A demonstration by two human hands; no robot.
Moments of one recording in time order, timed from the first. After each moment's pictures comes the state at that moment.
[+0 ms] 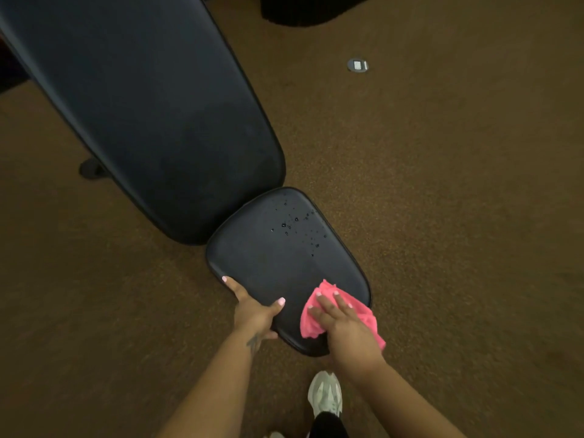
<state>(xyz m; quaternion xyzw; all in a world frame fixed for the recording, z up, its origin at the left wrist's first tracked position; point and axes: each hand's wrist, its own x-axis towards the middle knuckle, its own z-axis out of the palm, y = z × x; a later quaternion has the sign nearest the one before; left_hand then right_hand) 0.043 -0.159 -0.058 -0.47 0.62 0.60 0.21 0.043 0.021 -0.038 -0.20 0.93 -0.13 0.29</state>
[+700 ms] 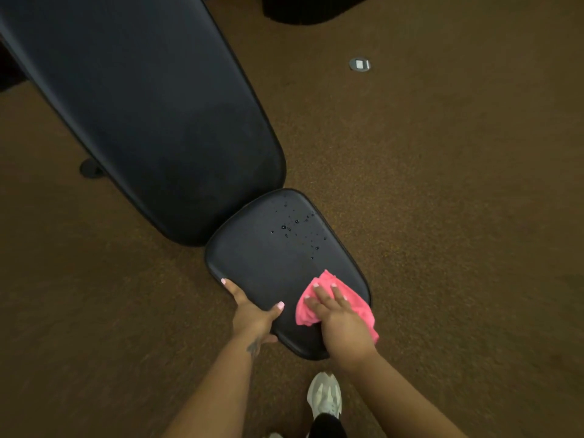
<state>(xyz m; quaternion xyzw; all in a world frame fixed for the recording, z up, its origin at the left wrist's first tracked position) 0.044 -0.156 -0.055 -0.48 0.64 0.56 0.21 0.026 0.010 -0.046 -0.17 0.92 -0.14 0.32</state>
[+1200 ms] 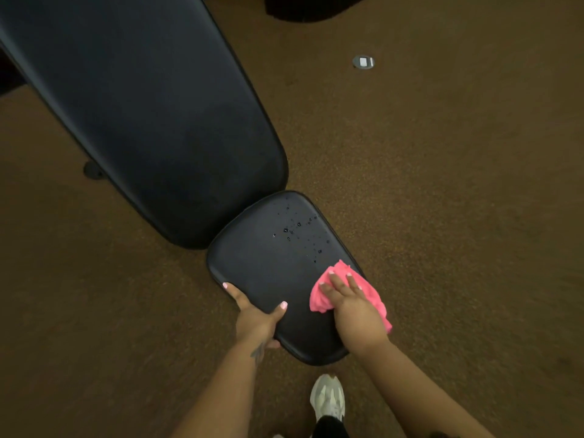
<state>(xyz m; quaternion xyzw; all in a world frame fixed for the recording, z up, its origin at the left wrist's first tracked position) 0.042 -0.154 -0.051 -0.49 0.63 0.56 0.21 -0.003 0.020 -0.049 -0.13 0.93 -0.12 0.32</state>
